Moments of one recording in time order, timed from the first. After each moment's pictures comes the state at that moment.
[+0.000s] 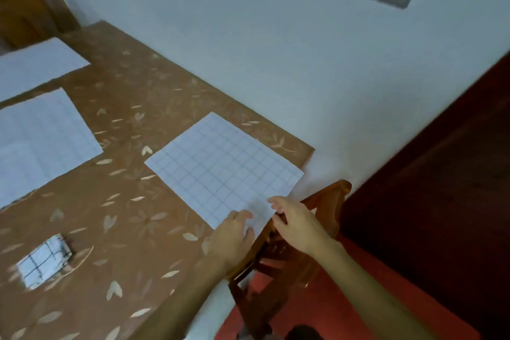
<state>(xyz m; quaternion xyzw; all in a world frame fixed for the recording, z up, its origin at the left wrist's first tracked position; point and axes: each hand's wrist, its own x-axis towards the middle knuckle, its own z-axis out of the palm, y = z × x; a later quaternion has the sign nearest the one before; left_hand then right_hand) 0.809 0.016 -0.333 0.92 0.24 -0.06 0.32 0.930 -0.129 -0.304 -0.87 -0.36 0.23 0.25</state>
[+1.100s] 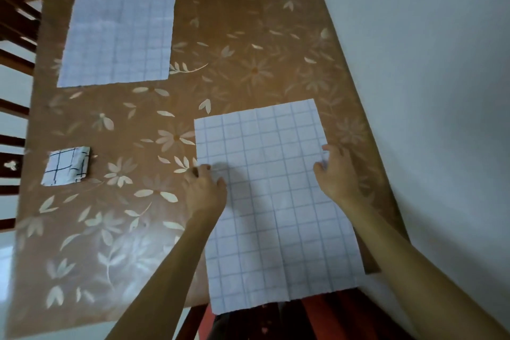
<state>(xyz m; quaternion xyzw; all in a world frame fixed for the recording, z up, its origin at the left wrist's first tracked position) 0.923 0.192 -0.430 0.59 0.76 0.03 0.27 1.193 0.150 -0.435 -0.84 -0.44 0.28 0.15</state>
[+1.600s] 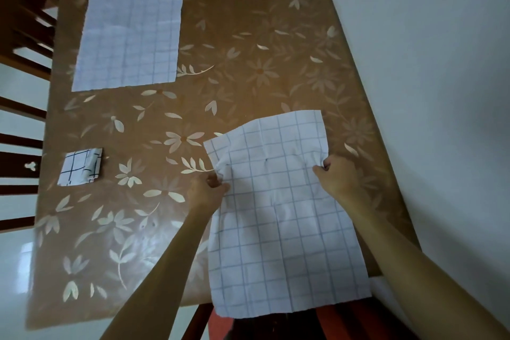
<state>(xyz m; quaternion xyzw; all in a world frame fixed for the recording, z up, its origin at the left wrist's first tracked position) 0.905 0.202 -0.434 0.47 0.78 0.09 0.41 1.194 0.158 -0.449 -0.84 -0.41 0.33 0.13</state>
